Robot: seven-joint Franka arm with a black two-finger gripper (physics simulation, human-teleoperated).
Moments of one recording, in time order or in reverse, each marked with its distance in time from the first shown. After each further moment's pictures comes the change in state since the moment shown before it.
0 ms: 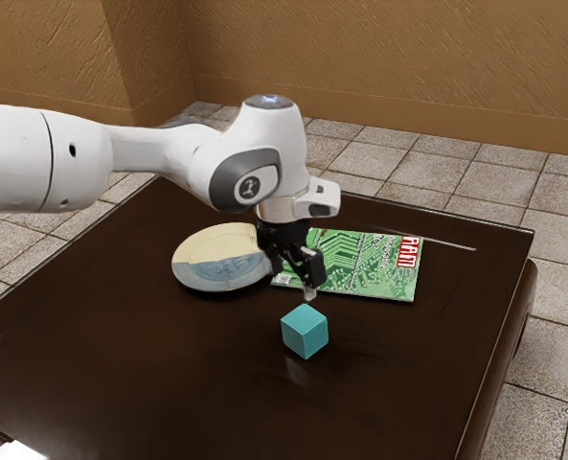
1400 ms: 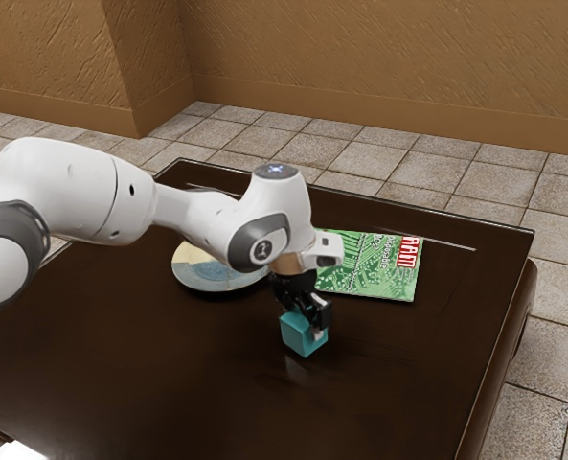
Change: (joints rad) arm 0.047 0.224 -0.018 -0.020 0.017 0.267 -0.033
